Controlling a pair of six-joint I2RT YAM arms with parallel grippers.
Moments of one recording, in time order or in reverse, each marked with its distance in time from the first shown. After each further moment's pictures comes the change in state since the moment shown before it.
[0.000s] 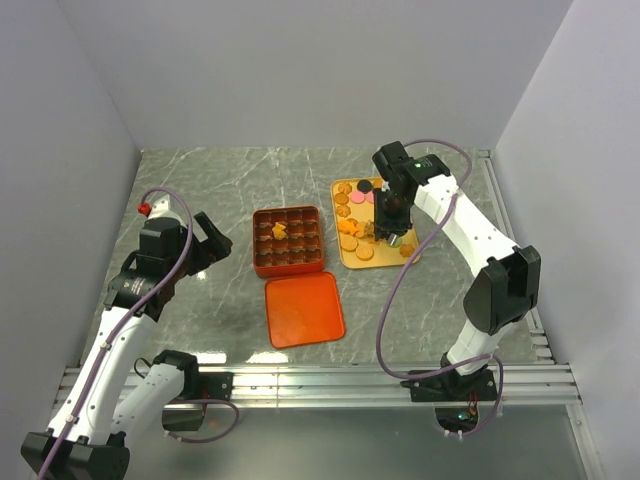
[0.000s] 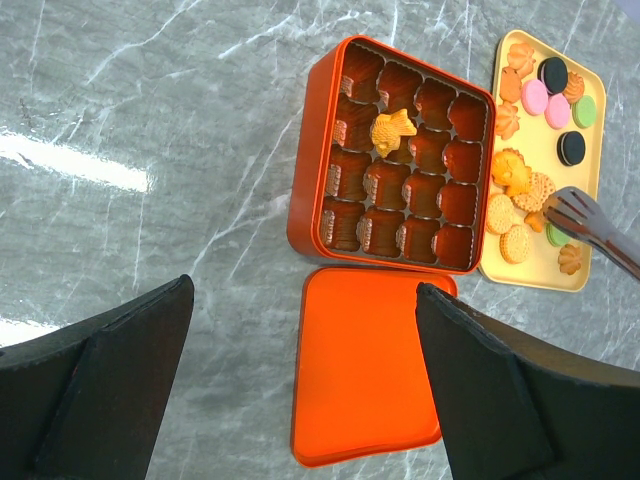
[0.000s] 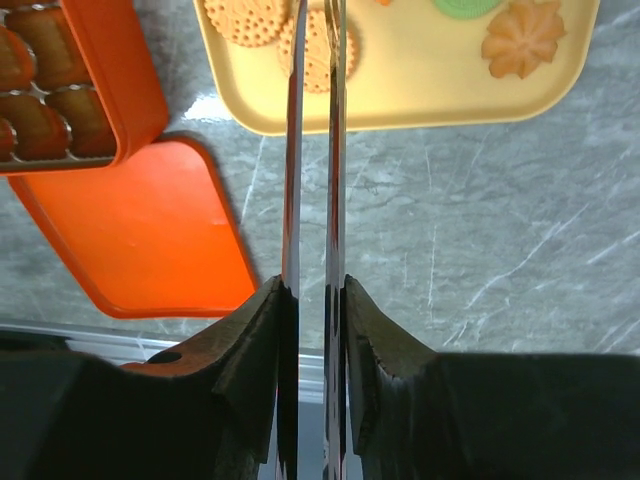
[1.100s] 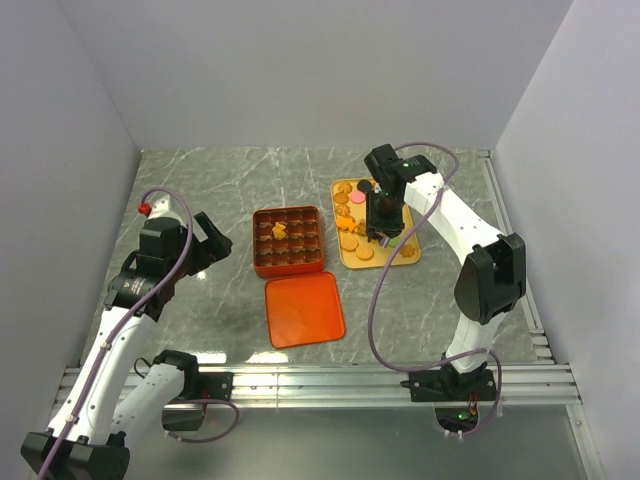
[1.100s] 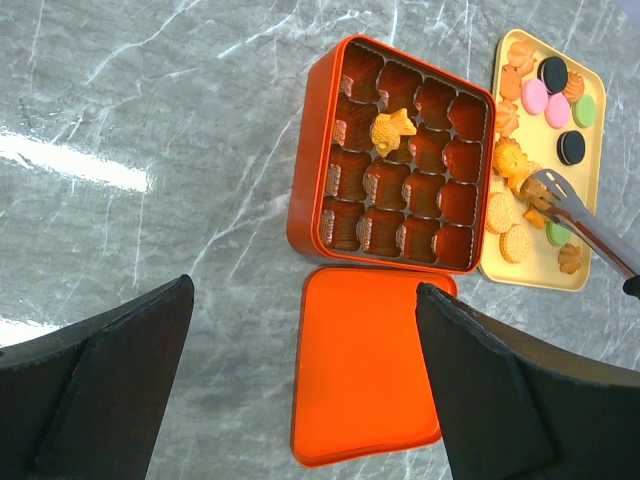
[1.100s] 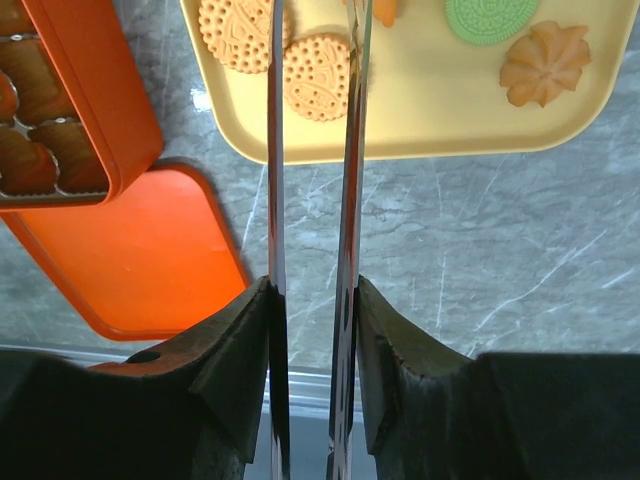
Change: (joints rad) left arm 0.000 0.000 0.000 0.000 0.001 0.002; right arm 0.006 0.087 0.008 0.045 0.000 0.006
